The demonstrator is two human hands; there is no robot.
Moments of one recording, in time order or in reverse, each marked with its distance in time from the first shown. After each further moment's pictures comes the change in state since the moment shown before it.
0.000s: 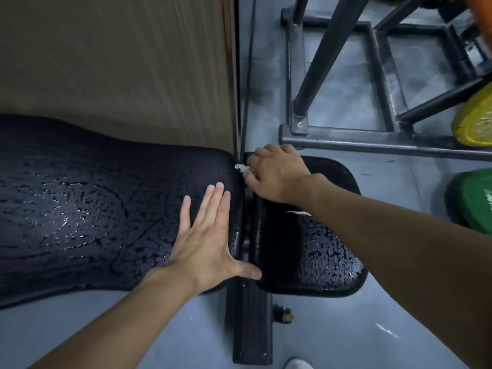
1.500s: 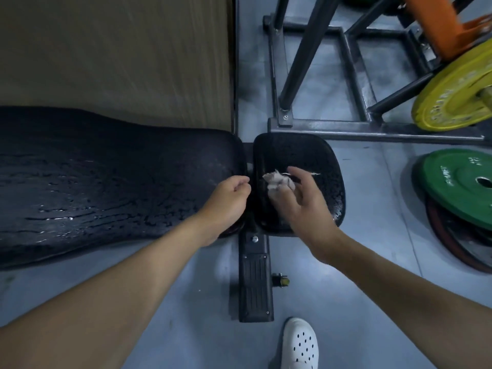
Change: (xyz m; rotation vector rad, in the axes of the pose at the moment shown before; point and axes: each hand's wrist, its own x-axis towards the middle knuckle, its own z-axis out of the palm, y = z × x) left_hand -0.044 0.023 -0.031 -1.020 -0.006 -0.140; right_hand -0.182 -0.096 -0.030 1.289 0.287 0.541
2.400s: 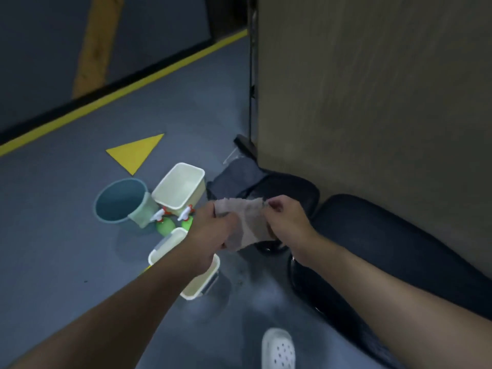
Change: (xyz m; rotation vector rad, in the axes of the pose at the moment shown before) left_hand -0.271 -0.198 -0.688 -0.624 0.801 -0.186; right_hand -0.083 -0.349 0.712 -0.208 -0.593 -0.155
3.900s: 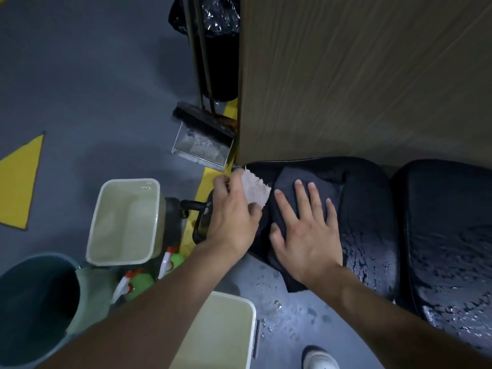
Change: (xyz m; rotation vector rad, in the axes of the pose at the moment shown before) left_hand 0.374 -0.043 -0.021 0.815 -0.351 0.573; right_hand 0.231 0.092 0.164 -1.149 0.371 0.110
